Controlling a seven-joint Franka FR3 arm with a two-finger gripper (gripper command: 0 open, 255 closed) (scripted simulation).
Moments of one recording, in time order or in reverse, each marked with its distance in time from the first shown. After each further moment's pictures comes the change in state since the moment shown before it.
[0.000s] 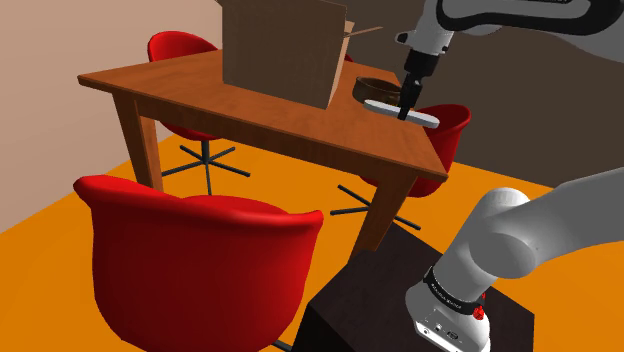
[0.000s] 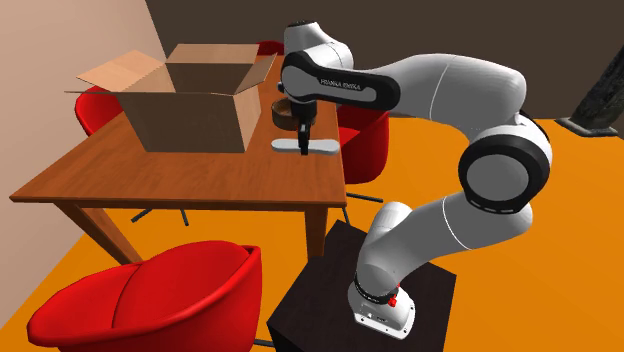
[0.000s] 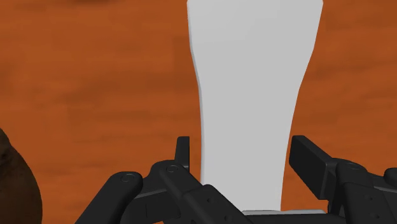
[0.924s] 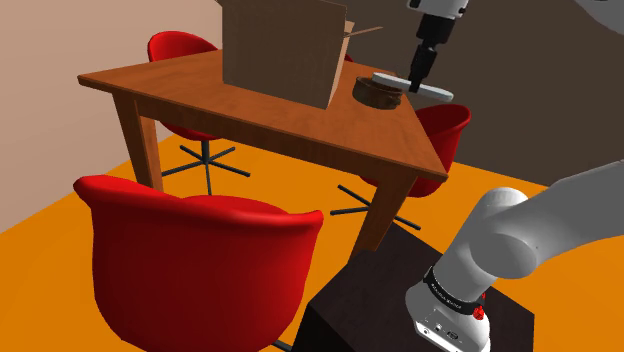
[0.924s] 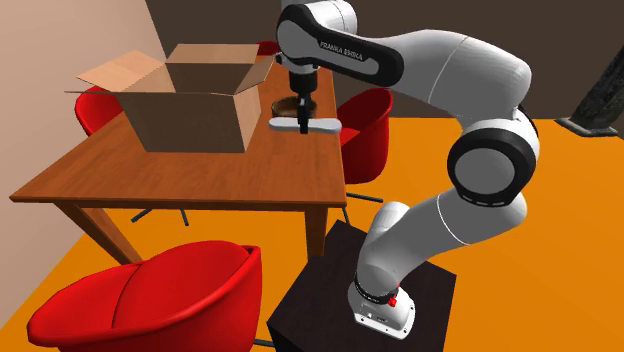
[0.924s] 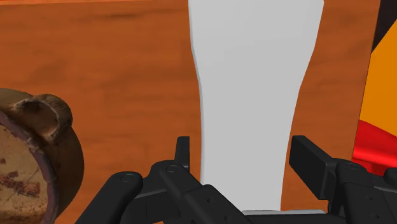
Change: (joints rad) arm 0.013 0.061 0.015 0.242 0.022 -0.181 -0.019
